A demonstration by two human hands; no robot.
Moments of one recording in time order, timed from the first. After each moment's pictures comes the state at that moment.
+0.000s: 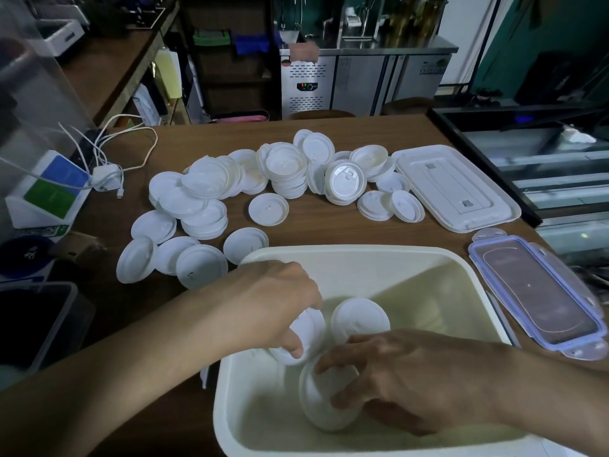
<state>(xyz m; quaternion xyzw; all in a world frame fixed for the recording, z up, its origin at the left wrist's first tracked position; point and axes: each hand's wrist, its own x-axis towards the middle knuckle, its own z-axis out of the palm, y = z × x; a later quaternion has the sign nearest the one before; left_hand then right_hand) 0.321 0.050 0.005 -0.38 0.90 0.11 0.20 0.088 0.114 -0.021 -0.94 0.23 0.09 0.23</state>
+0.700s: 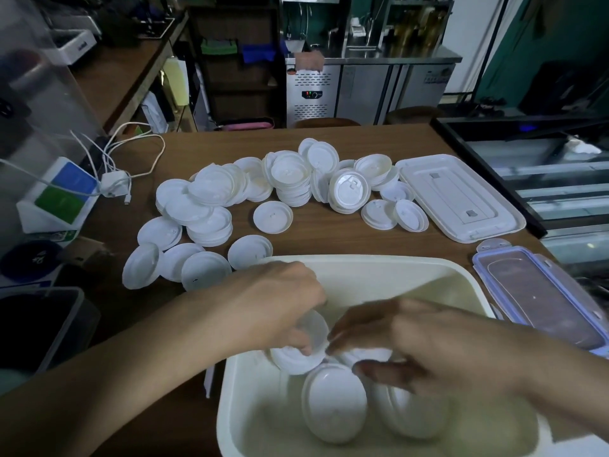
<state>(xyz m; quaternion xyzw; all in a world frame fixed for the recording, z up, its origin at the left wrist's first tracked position) 0.322 0.050 0.022 -0.37 0.91 0.13 0.15 0.086 0.093 0.019 -0.92 0.30 -0.02 0.25</state>
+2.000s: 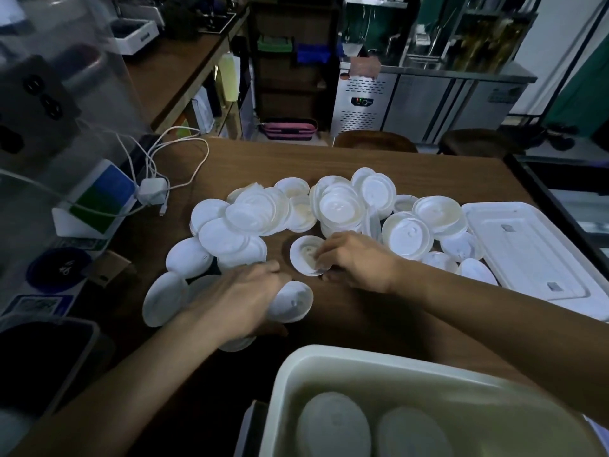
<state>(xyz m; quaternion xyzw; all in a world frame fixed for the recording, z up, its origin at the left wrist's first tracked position) 0.411 -0.065 -0.071 -0.53 0.83 0.15 0.02 0.167 -0.168 -0.077 -0.96 0.26 -0.02 0.06</state>
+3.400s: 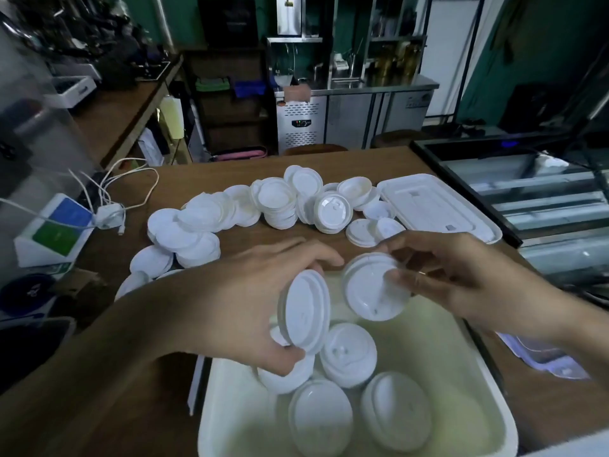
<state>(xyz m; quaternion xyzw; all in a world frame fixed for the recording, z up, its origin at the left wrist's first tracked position) 0.332 0.062 0.075 -0.34 0.91 0.22 -0.08 0.036 0.091 0.070 -0.76 0.49 -0.26 0.32</state>
